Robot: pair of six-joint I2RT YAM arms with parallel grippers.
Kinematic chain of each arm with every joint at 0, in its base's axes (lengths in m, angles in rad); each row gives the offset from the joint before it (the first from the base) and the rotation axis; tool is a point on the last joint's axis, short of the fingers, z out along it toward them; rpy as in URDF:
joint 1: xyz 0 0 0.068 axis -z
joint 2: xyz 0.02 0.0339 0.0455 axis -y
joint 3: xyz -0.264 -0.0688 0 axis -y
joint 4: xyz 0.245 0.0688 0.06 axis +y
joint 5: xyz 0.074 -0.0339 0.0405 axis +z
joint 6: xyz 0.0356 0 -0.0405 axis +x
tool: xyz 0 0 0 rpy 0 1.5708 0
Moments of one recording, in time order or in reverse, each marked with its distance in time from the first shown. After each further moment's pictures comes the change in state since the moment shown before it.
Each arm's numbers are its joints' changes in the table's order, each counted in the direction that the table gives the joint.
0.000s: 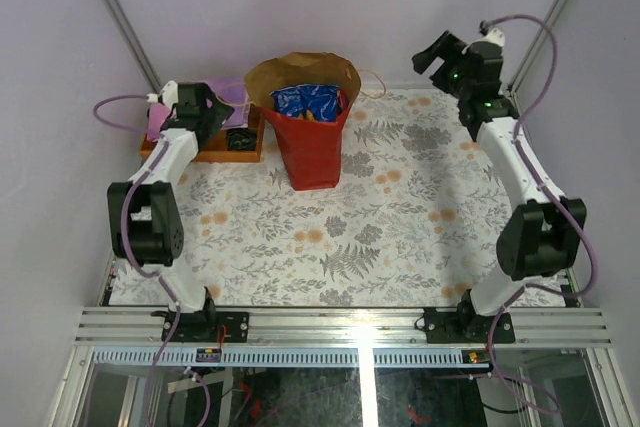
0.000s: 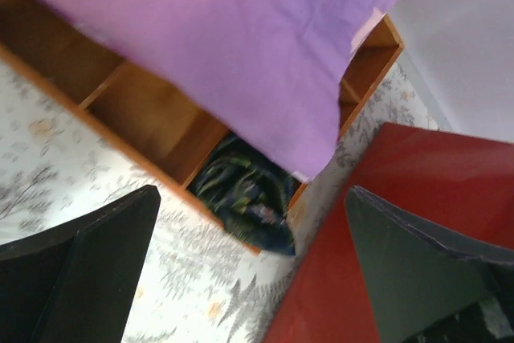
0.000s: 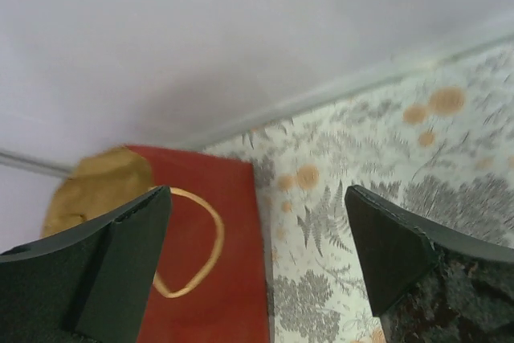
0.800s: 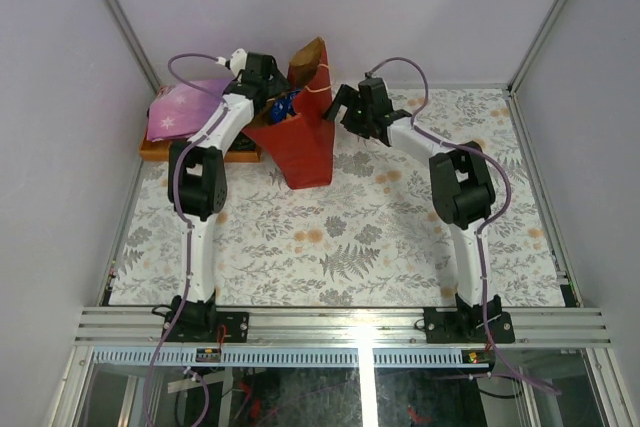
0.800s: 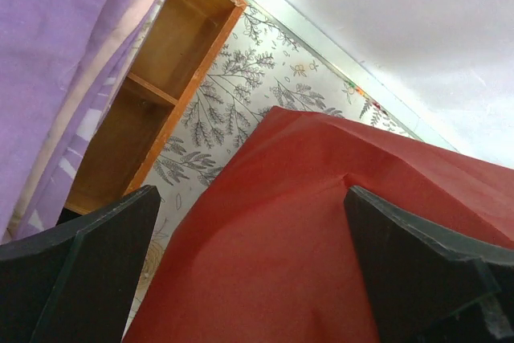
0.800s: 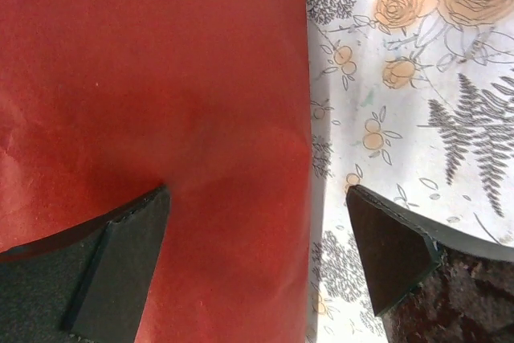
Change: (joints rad) left arm 0.244 -0.574 0.712 0.135 0.101 0.017; right arm -0.319 -0.590 0.174 -0.016 0.059 0.138
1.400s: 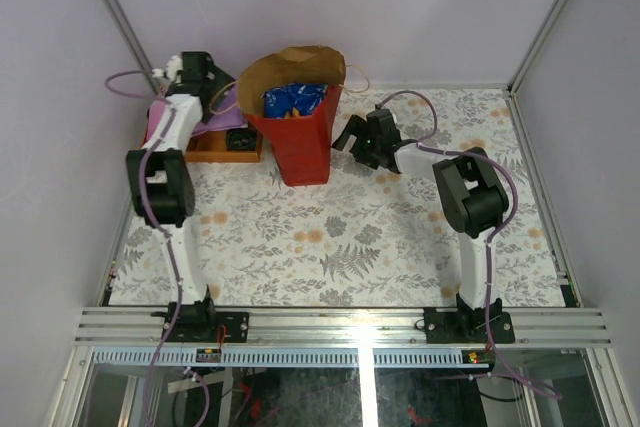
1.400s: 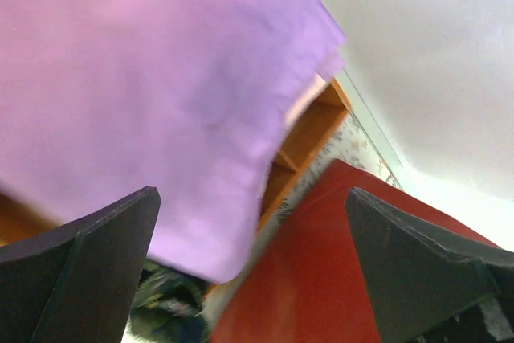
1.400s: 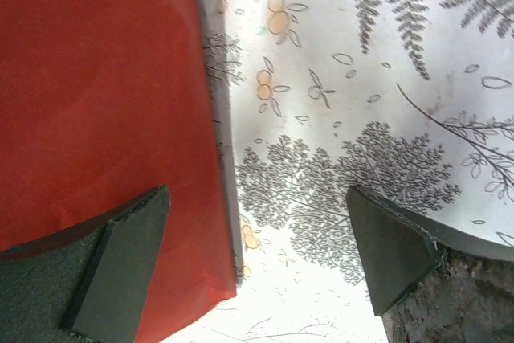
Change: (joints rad) left arm -0.219 0.105 -0.095 0.046 -0.143 -0.092; right arm -0.006 0.101 -0.350 -0.174 -0.008 0.070
